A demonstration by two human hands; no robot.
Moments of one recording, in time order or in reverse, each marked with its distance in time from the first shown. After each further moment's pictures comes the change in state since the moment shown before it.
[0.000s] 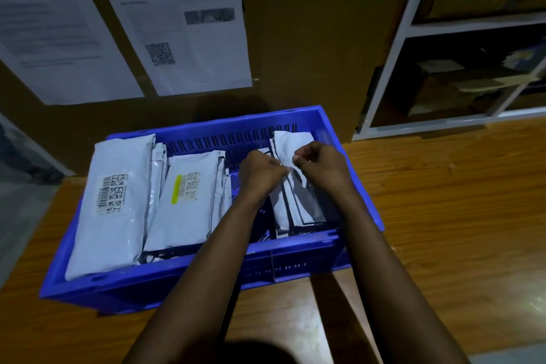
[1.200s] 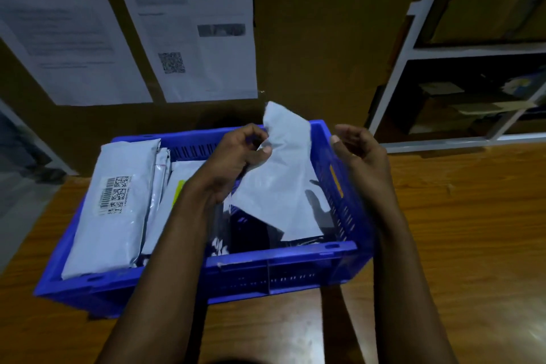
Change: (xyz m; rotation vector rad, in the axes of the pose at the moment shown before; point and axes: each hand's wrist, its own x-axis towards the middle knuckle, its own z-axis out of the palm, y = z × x) left_hand -0.022 0.023 -0.082 -0.566 -0.347 0.254; right_hand -0.017 -0.002 -0.057 0.496 0.171 -0.180
